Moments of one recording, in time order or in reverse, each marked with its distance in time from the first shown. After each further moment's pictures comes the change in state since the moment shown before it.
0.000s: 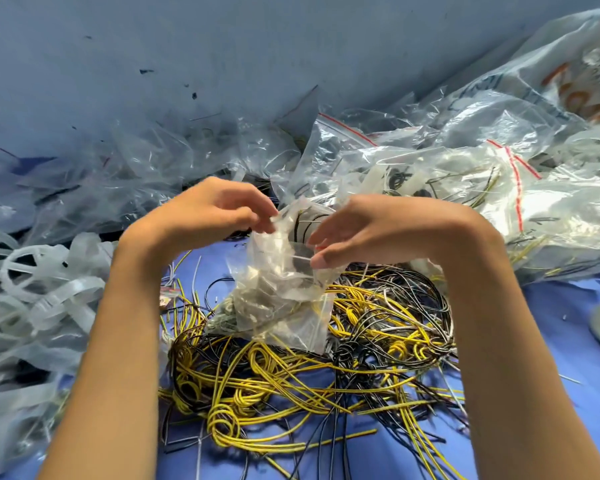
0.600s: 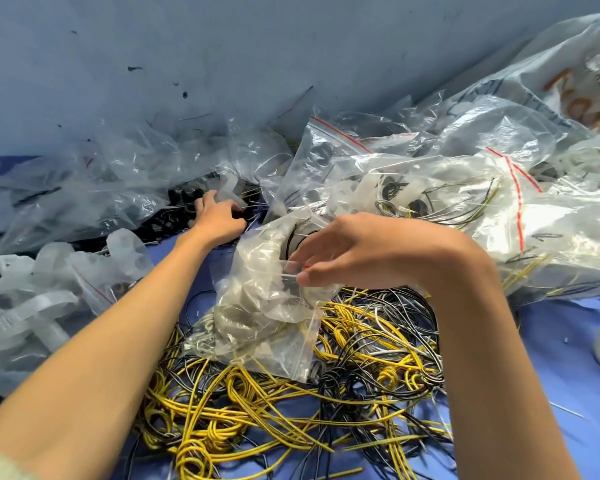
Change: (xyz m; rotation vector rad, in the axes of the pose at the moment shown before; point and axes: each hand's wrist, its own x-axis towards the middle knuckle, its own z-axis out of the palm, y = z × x) left_hand 0.124 -0.135 0.020 0.490 0.308 -0.455; right_hand 0.008 0.010 0.003 0.041 0.020 -0.010
